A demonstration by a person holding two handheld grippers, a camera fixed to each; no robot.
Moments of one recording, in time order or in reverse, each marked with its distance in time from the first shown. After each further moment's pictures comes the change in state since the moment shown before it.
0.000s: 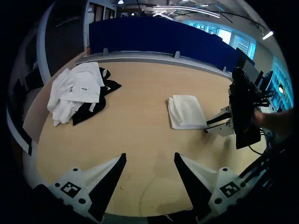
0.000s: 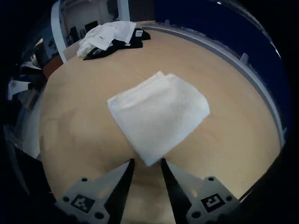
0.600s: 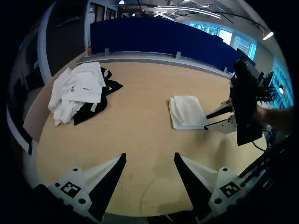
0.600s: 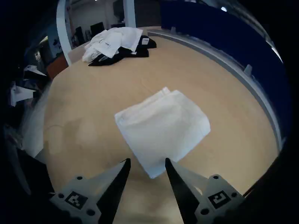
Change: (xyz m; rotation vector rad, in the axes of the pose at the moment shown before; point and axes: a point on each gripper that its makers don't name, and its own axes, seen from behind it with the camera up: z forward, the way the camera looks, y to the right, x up) left arm -0.001 -0.003 -0.003 0.005 0.003 -0.004; right arm 0.029 -0.004 -0.010 0.015 0.032 -0.041
